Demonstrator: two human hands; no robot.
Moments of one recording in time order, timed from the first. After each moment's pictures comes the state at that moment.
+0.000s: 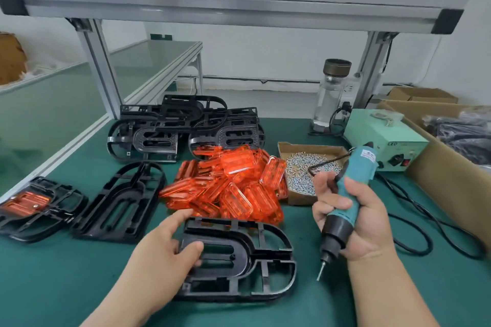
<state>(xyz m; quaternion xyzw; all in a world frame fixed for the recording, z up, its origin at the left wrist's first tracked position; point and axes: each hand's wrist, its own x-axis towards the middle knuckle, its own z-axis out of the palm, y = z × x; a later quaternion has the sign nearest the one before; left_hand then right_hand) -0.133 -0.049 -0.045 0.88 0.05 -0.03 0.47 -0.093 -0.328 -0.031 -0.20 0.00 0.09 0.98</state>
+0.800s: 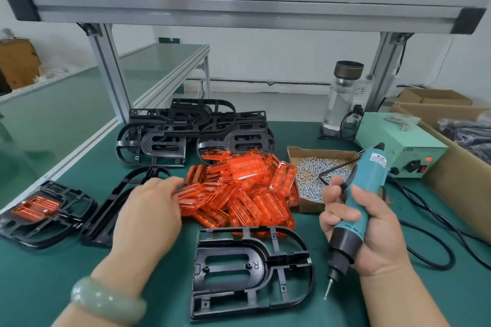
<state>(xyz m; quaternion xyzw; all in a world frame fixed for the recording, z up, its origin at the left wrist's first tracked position) -0.072 -0.027 -0.027 0.96 0.03 0.22 0.18 -0.090 -0.322 -0.034 -0.22 -0.02 0.09 0.97</state>
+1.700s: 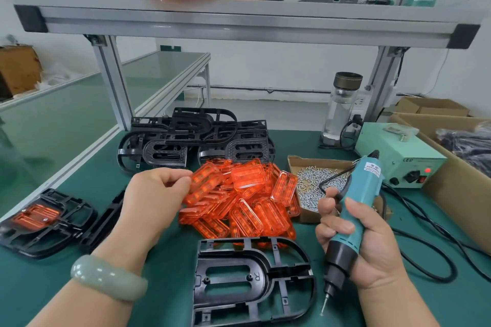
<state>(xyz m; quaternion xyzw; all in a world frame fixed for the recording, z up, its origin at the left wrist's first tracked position) -0.050 -0.033 0.000 0.83 0.11 0.18 0.52 -0.090 -0.316 -0.034 -0.23 -0.02 0.10 0.97</state>
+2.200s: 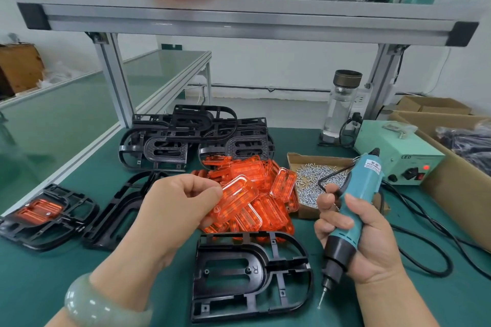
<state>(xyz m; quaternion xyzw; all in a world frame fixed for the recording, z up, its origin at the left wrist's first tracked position) -0.092 -0.065 0.018 0.75 0.06 0.05 0.65 -0.092 -0.317 -0.034 -0.22 -0.03 0.10 0.97</state>
